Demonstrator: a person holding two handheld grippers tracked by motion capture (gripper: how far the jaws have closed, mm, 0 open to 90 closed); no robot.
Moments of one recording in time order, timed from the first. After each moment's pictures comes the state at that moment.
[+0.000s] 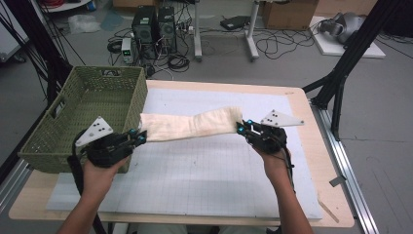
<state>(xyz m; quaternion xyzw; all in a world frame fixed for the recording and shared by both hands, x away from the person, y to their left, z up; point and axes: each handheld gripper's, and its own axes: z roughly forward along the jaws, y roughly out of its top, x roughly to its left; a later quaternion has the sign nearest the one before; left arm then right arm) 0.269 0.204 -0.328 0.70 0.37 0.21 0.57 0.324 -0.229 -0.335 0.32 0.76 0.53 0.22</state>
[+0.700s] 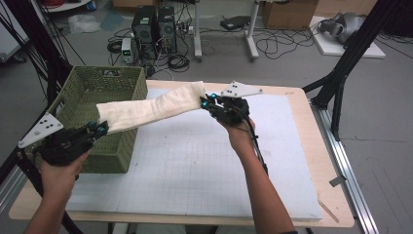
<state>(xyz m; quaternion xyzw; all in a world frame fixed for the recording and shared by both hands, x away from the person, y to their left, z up) 0.254 0.278 -0.307 0.65 0.40 0.28 0.58 0.380 -0.136 -0.299 0.25 0.76 0.56 0.22</state>
